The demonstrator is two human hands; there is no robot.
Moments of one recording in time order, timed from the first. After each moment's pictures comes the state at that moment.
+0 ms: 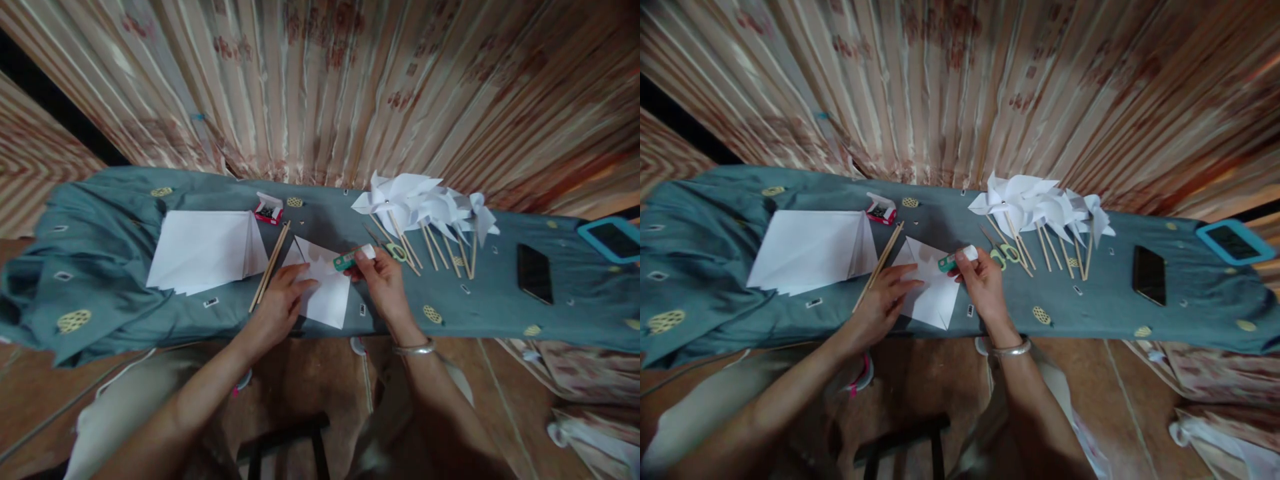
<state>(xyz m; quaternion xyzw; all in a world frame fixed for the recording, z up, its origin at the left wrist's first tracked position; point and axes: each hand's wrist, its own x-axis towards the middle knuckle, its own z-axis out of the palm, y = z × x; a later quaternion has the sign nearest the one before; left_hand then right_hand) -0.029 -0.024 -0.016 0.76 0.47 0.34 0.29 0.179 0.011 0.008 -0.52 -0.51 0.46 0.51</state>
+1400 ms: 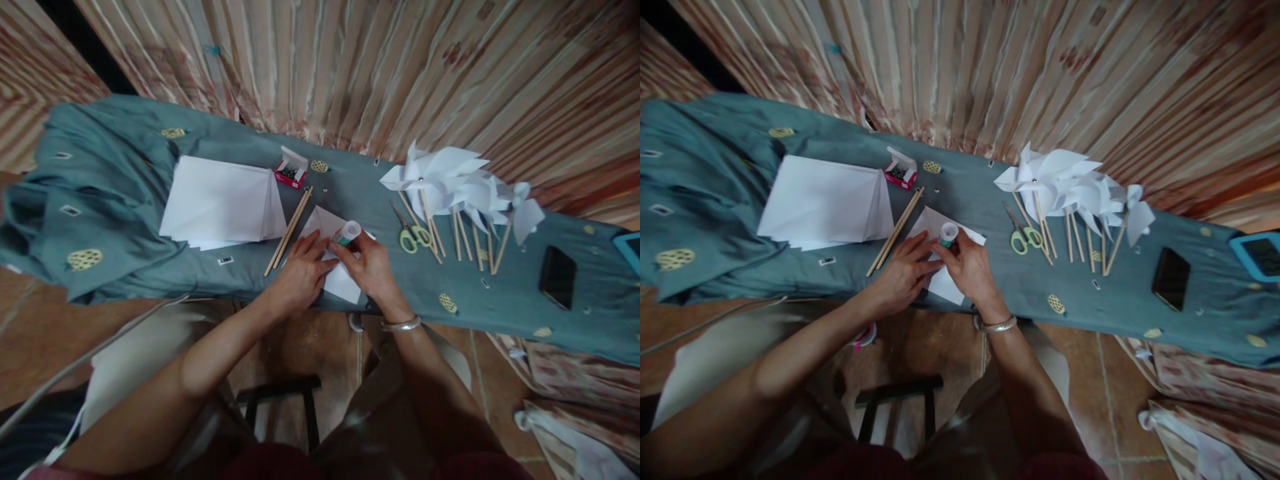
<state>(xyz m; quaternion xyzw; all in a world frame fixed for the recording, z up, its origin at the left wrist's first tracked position) -0.018 -0.028 -0.021 0.83 0.47 0.20 0.21 0.149 0.008 -0.006 -0.54 -0.75 0.27 0.28</state>
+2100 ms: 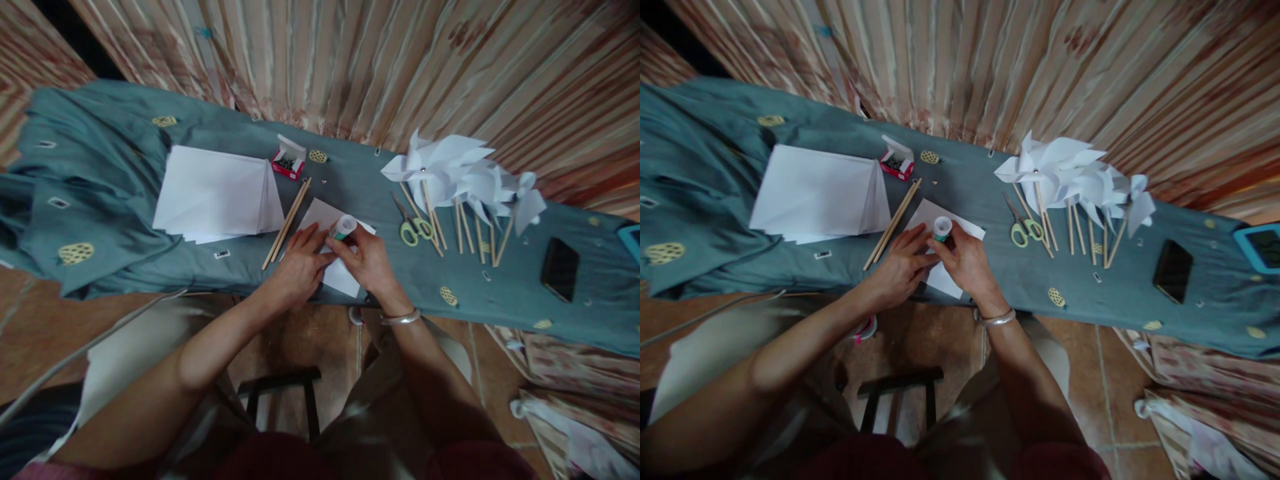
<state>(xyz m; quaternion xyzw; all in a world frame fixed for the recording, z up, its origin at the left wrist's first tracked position) -0.018 -0.027 -0.019 0.82 0.48 0.19 0.23 0.147 0.007 -0.006 -0.51 -0.76 0.29 0.28</state>
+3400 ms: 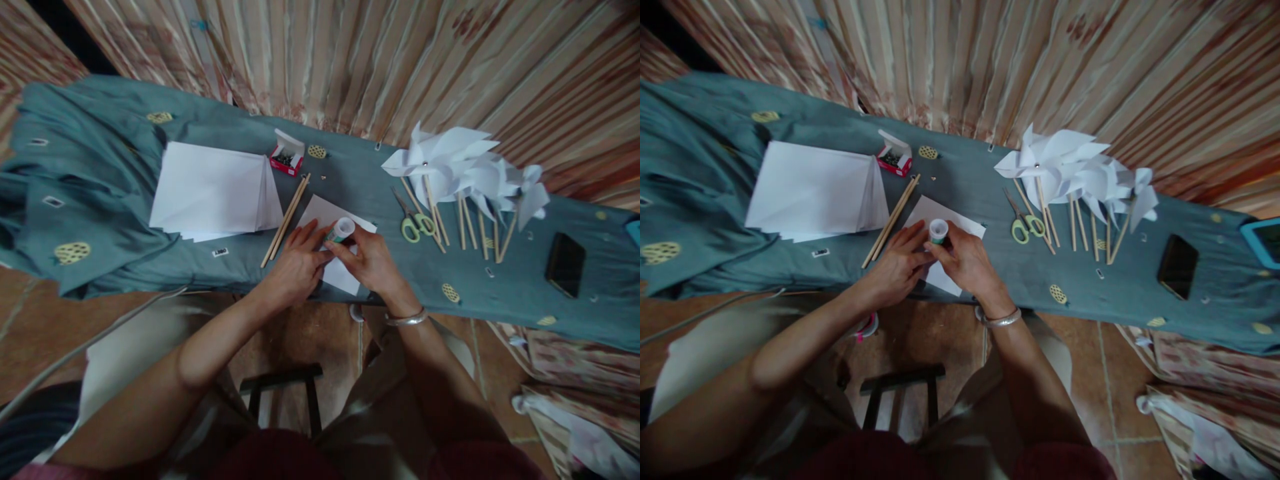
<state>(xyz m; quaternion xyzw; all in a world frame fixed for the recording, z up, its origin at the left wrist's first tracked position) -0.019 -0.028 -0.017 0.83 0.48 0.18 0.23 0.150 0.003 0.005 -0.49 -0.79 0.29 0.23</state>
